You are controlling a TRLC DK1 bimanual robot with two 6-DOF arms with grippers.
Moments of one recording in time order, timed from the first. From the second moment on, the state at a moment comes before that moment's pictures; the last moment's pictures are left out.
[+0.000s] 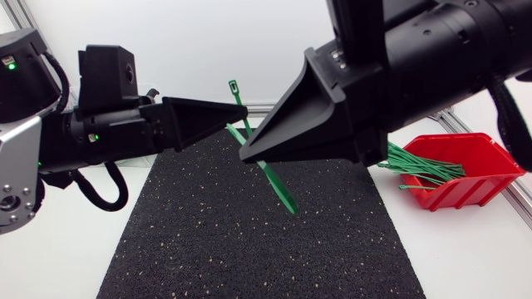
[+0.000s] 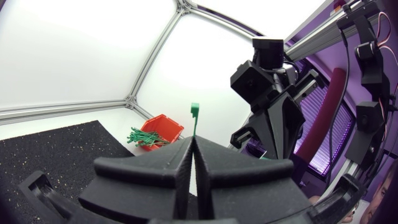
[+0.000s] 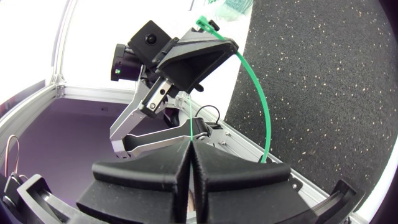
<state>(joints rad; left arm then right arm) -0.46 1.15 0.72 0.43 0.87 -0.52 0.73 1.28 1.40 -0.87 -0.78 0.82</state>
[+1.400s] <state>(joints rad) -0.63 0.96 0.69 0.30 0.74 -0.69 0.77 1.23 1.51 -0.93 -0.79 1.23</state>
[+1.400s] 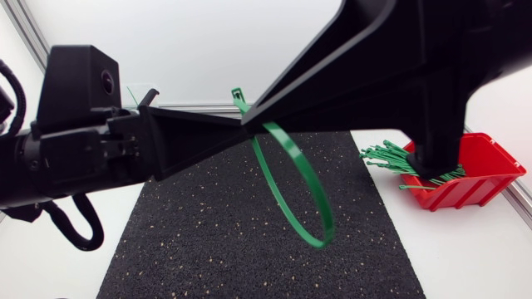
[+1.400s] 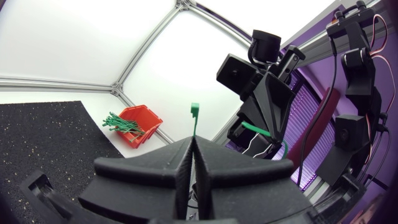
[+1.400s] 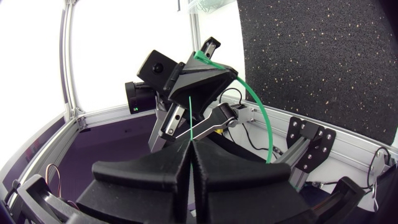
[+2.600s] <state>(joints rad) -0.62 0.98 0.69 0.30 0.72 -0.85 0.72 1.35 1.65 -1.03 -0.85 1.45</state>
